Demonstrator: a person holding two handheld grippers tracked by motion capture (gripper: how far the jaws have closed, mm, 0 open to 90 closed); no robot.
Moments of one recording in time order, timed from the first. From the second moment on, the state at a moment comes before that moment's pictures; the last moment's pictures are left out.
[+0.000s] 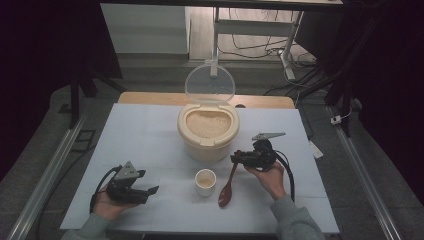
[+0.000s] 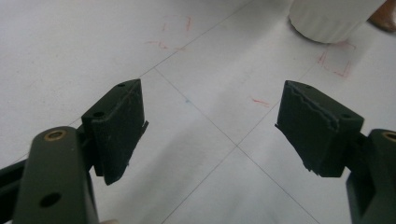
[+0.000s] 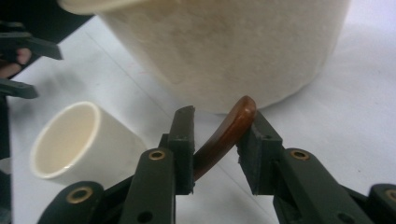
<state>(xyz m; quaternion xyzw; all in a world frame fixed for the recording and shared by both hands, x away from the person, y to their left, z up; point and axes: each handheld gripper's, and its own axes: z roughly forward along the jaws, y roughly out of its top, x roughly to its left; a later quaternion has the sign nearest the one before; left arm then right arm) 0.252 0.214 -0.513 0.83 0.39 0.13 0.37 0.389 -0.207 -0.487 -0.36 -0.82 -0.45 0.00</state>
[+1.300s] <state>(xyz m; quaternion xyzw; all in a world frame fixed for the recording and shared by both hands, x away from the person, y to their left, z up) 0.253 0.213 -0.514 0.84 0.38 0.13 0.37 0.401 -0.193 -0.520 -0.38 -0.85 -0.36 -0.10</state>
